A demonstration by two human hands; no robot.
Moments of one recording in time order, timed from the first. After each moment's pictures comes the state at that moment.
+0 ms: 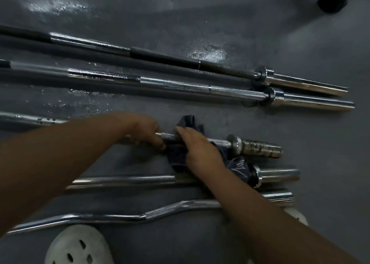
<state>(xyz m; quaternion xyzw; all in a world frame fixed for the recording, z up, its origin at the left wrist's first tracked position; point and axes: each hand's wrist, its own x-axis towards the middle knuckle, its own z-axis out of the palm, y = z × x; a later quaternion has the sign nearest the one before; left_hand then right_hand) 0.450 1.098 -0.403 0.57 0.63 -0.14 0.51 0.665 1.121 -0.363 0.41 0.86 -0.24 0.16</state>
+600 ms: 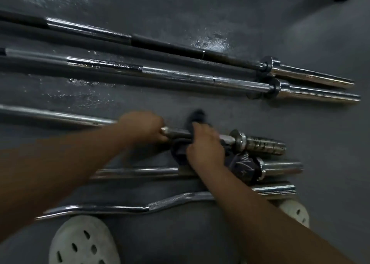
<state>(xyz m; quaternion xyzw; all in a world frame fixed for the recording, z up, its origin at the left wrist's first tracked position) 0.463 1.066 -0.414 0.63 0.68 -0.06 0.37 0.660 1.106 -0.369 0.53 0.81 -0.17 0.16</state>
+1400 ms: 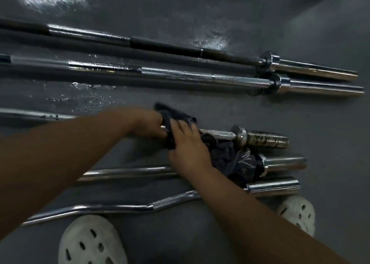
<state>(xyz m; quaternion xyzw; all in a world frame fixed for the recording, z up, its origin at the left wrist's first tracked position) 0.460 1.087 -0.401 0.56 0.65 -0.11 0.50 0.641 1.079 -0.371 0.41 0.87 -0.24 0.14</state>
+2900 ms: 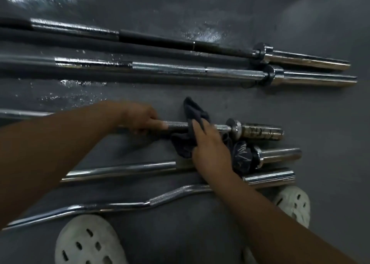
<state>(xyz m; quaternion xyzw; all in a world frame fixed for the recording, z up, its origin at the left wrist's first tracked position) 0.444 1.086 -0.399 0.62 0.59 -0.06 0.52 0.694 1.090 -0.362 0.50 0.84 -0.17 0.14</state>
